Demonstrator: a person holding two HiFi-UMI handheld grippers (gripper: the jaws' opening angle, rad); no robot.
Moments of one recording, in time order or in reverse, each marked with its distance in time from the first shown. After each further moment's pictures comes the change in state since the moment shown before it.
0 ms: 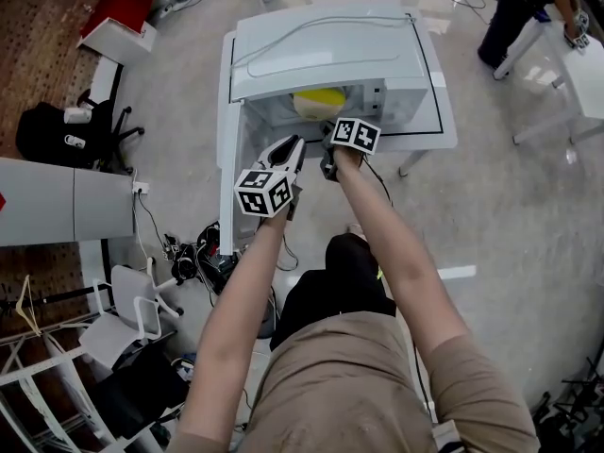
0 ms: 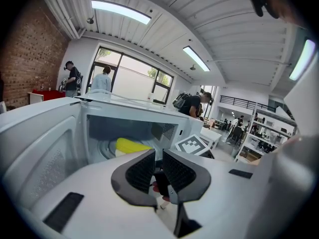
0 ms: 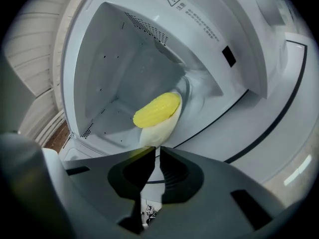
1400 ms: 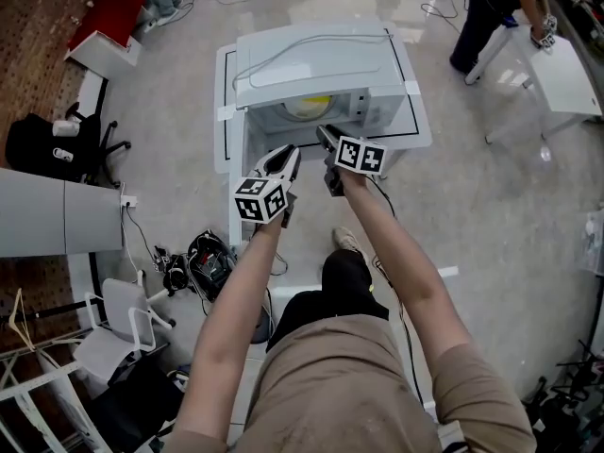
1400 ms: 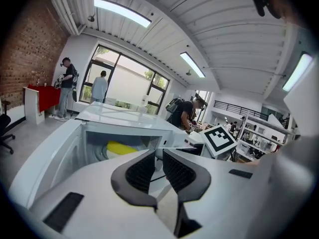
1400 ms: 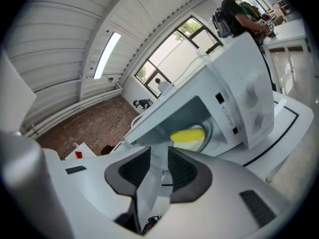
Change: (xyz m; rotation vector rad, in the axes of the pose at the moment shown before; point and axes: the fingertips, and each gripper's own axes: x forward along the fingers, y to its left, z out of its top) left arm -0.056 -0.039 0.040 -0.033 -0.015 -0.081; right arm -0.127 0.099 0.024 -0.248 -0.169 0.103
